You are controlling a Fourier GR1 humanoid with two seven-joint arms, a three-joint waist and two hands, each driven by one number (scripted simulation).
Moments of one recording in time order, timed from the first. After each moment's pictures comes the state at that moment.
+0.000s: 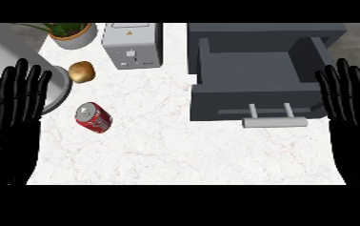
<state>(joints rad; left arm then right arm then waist) 0.02 0.11 0.01 -2.10 -0.02 0.00 -0.01 0.01 -0.09 -0.02 -2.10 0.02 0.04 0.02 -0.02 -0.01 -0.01</state>
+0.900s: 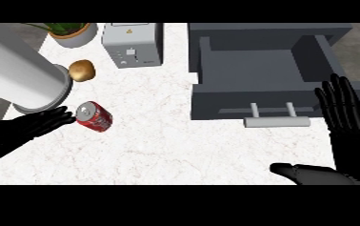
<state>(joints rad) -0.03 0.66 0.03 -1.75 0.66 -0.96 -0.07 0.10 -0.08 -0.05 -2.08 0.01 0.01 0.17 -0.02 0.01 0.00</state>
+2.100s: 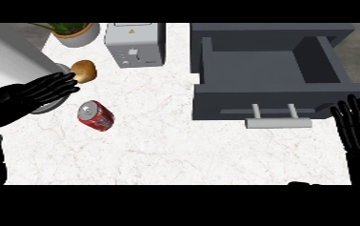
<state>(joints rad) -0.29 0.58 0.11 -1.29 0.55 -1.10 -0.01 0.24 -0.08 -0.14 -2.07 -0.06 0.10 0.06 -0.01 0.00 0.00</state>
